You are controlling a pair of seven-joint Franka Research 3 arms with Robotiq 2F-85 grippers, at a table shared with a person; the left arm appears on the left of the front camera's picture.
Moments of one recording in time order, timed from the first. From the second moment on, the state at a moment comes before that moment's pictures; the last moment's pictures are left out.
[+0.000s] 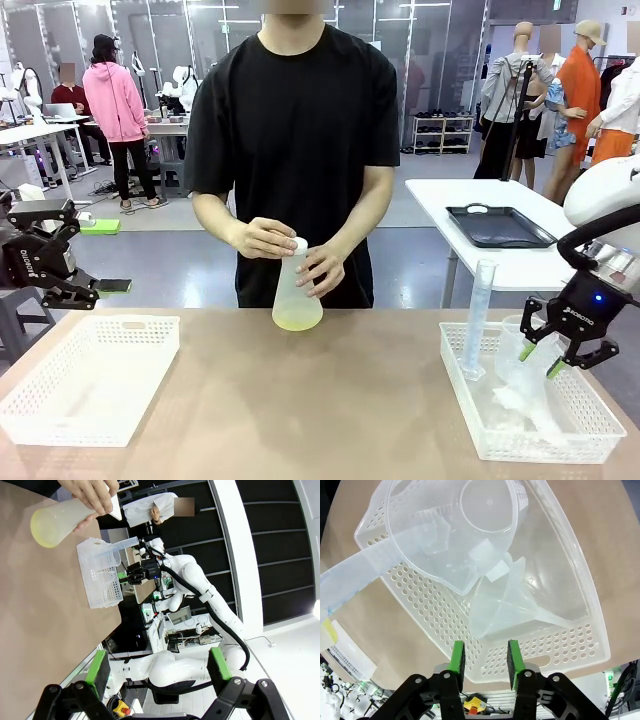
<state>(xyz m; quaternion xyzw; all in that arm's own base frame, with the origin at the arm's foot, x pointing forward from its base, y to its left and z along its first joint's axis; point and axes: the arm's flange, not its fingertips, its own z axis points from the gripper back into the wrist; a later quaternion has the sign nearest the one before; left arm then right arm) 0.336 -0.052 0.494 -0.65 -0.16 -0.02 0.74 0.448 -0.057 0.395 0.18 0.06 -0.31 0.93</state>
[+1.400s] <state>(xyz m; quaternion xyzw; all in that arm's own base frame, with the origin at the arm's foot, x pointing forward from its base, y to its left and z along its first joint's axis) 0.336 -0.052 0.494 -0.65 -0.16 -0.02 0.74 0.448 -0.053 0.400 0.19 0.05 -0.30 0.93</state>
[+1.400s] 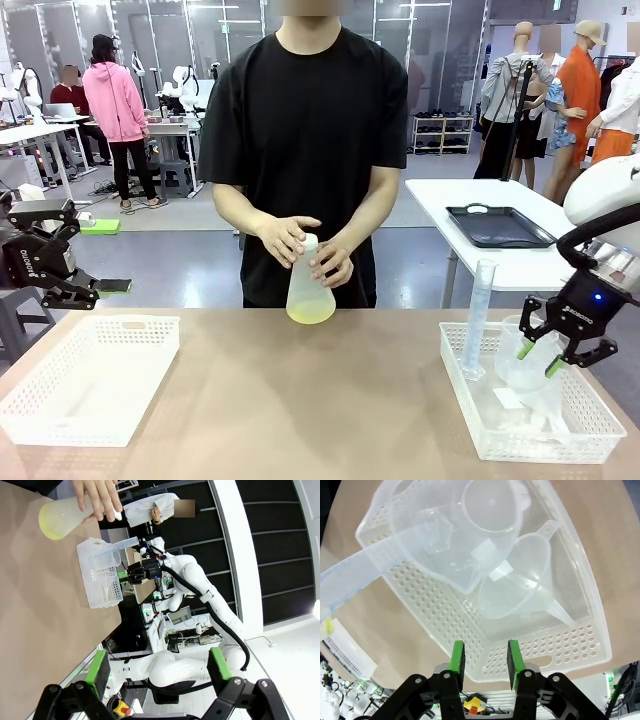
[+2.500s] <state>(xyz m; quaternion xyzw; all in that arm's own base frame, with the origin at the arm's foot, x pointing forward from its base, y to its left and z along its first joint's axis) 0.337 -0.052 0.494 -0.65 -0.16 -0.02 0.74 0.360 0.018 0.530 0.50 -0.12 -0.07 0.85</state>
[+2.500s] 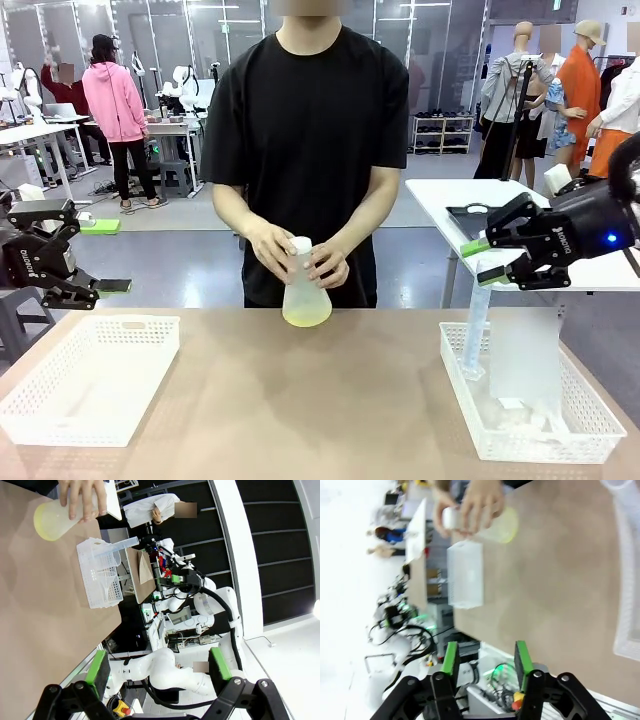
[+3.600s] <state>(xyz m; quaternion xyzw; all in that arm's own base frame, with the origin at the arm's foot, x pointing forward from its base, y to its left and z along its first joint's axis) 0.337 -0.052 0.494 -0.65 -0.16 -0.02 0.74 0.355 -0.004 0.528 0.64 -0.08 -0.06 0.76</state>
